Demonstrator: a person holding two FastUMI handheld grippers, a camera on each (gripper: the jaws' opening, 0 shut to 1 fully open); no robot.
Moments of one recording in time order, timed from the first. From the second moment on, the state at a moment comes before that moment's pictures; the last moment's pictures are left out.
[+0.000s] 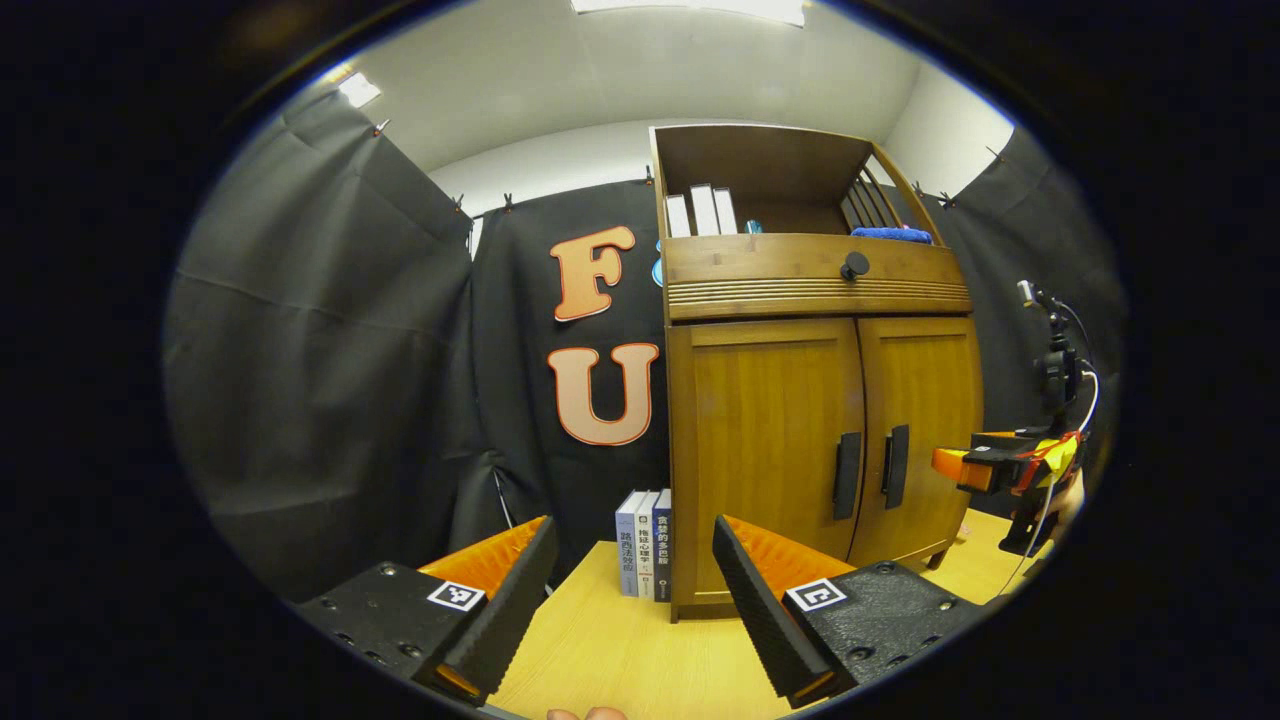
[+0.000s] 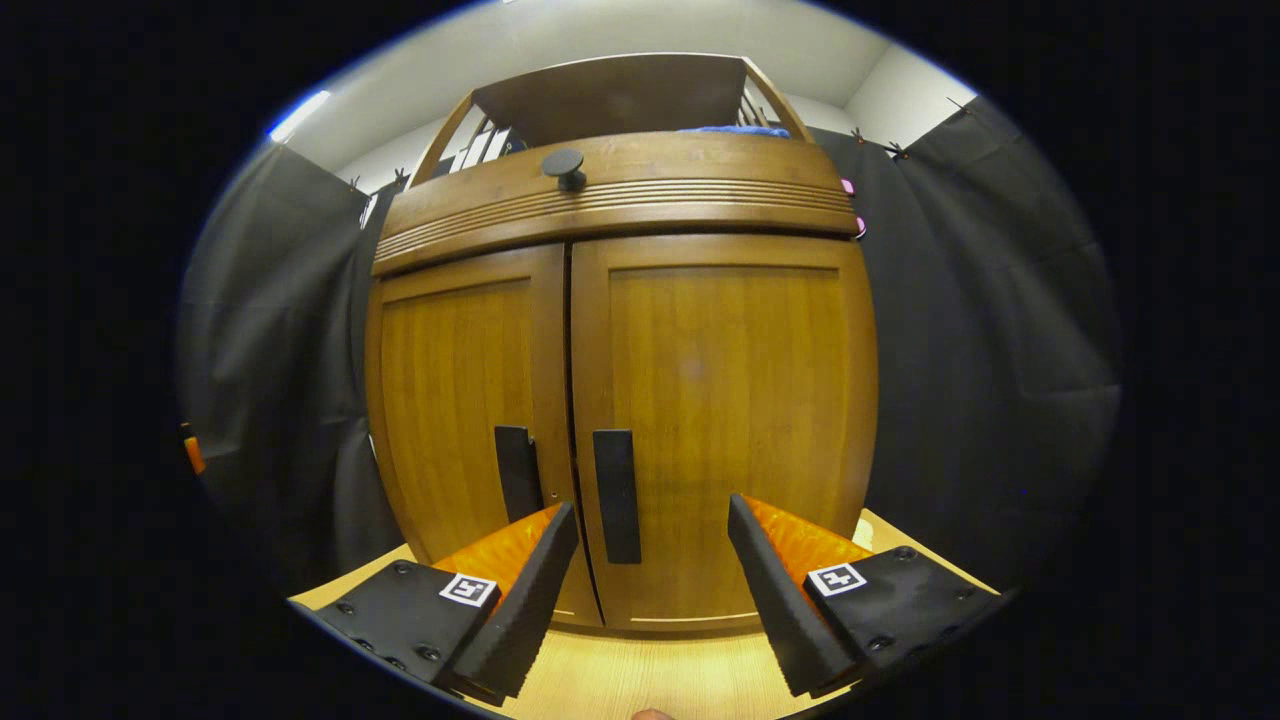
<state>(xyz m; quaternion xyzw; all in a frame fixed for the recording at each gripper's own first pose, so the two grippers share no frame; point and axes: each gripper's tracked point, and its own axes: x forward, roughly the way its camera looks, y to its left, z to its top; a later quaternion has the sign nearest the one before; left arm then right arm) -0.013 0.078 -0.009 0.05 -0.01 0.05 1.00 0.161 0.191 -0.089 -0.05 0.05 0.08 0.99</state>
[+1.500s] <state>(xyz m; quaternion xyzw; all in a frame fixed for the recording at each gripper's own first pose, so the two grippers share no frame) -0.007 0.102 -0.028 0.04 0.00 0.08 1.00 0.218 0.208 -0.136 -0.05 0.09 0.10 0.99</state>
